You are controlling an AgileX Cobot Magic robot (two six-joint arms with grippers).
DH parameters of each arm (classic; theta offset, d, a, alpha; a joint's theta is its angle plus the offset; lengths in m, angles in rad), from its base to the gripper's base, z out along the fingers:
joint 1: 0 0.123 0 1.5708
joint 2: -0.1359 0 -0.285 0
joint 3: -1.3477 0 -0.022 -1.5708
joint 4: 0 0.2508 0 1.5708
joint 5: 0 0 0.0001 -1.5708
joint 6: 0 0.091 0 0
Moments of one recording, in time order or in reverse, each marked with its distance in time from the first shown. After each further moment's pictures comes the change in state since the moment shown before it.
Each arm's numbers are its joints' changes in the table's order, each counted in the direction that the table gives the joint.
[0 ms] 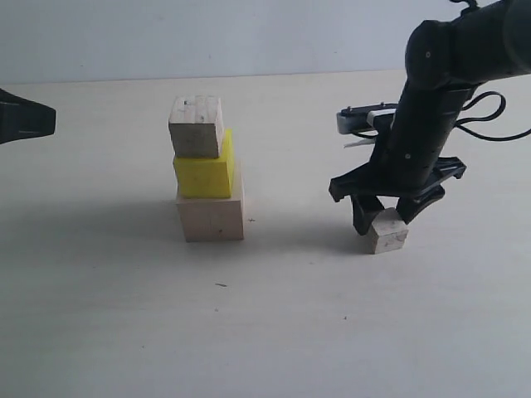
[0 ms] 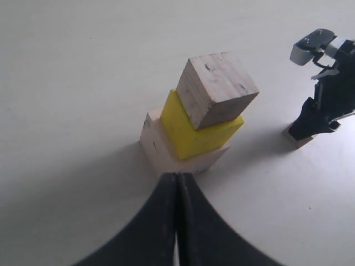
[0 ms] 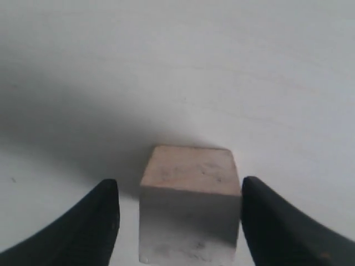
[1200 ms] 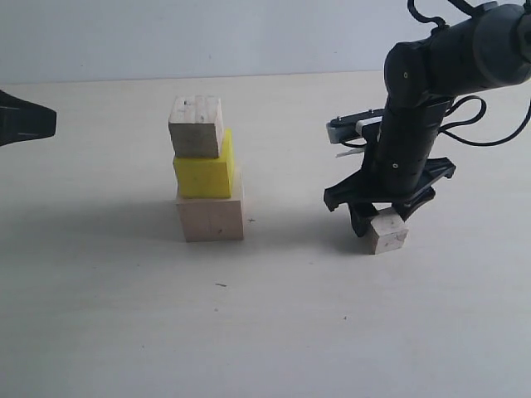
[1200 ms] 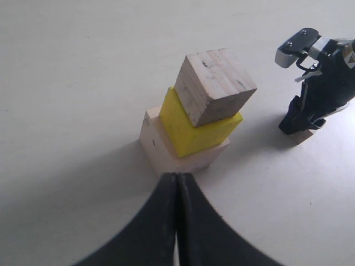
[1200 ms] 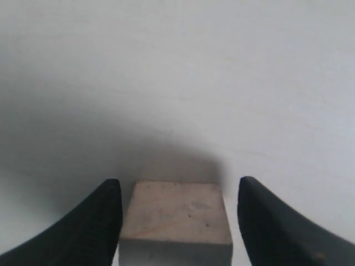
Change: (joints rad) left arm 0.000 0.000 0.000 0.000 -0.008 0.018; right arm 0.027 -0.047 0.011 -0.090 0.057 0.063
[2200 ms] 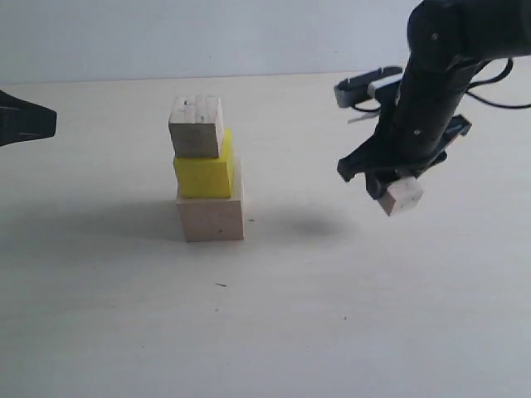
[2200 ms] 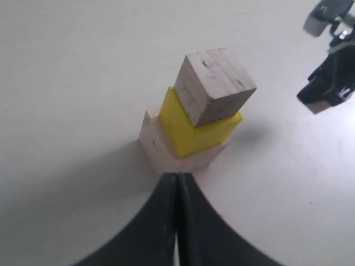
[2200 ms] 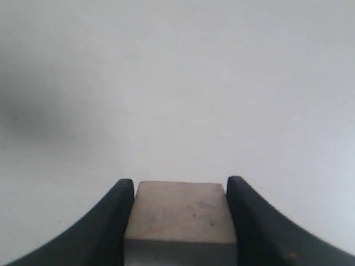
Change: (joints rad) left arm 0.000 0.000 0.000 0.000 0.000 0.000; right arm -0.020 0.155 0.000 -0.068 0.011 -0.095
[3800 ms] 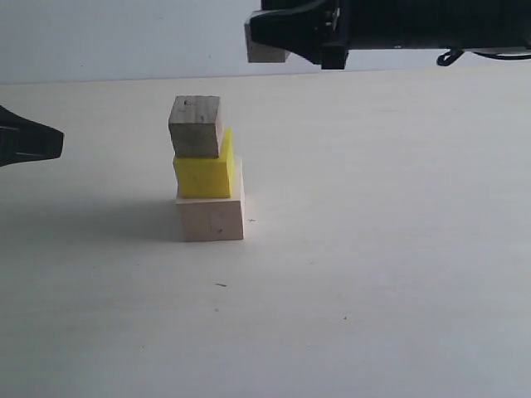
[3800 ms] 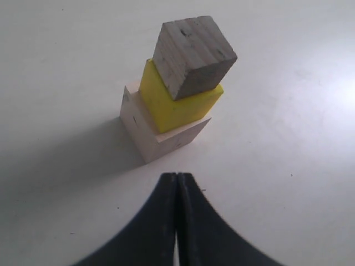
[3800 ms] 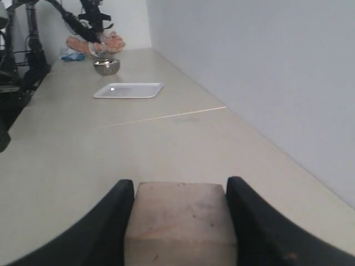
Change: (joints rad) left arm 0.000 0.000 0.000 0.002 -0.088 0.000; right arm -0.163 -0.051 0.036 1.753 -0.344 -2.036
